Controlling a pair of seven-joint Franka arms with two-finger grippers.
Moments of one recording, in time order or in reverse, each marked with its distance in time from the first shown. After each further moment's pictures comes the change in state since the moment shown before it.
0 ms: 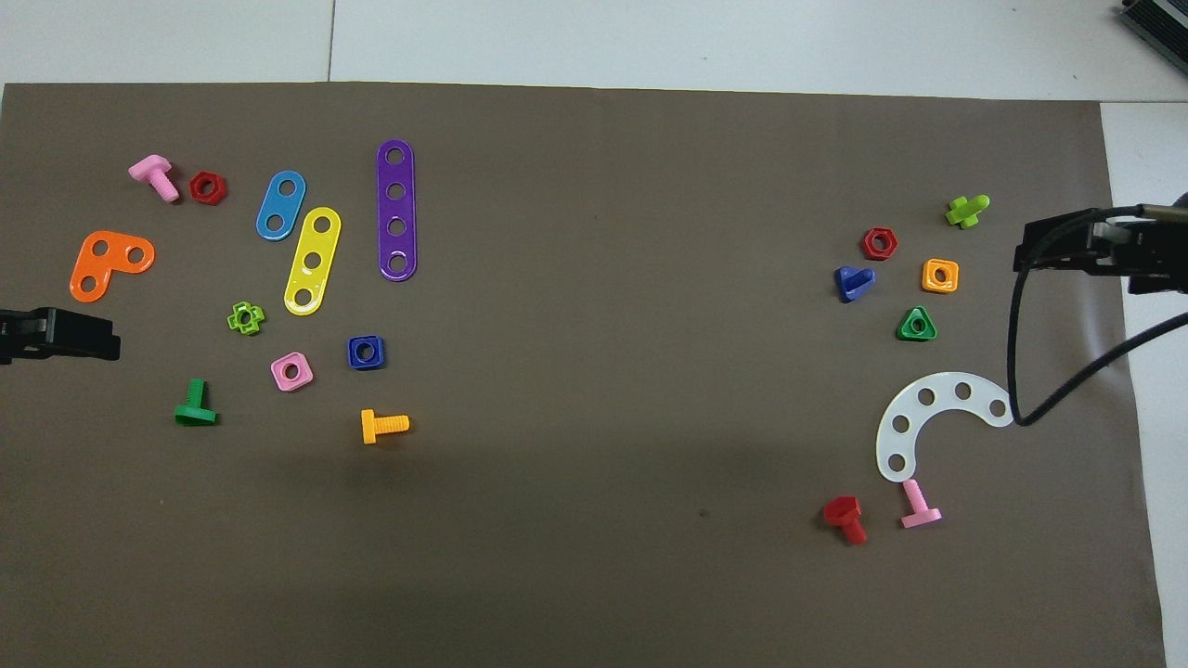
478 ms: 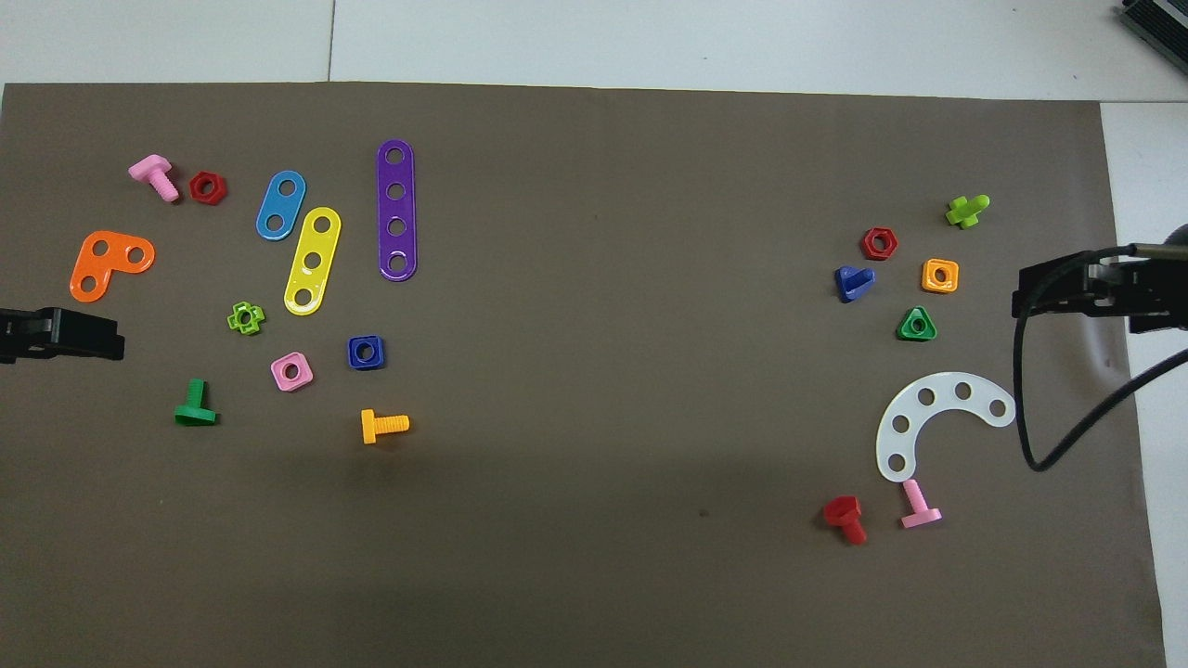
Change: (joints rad) left arm -0.002 0.000 -0.006 0.000 0.000 0.001 0.000; right arm 0.001 -0.014 0.003 -0.047 0.002 -0.033 -0.012
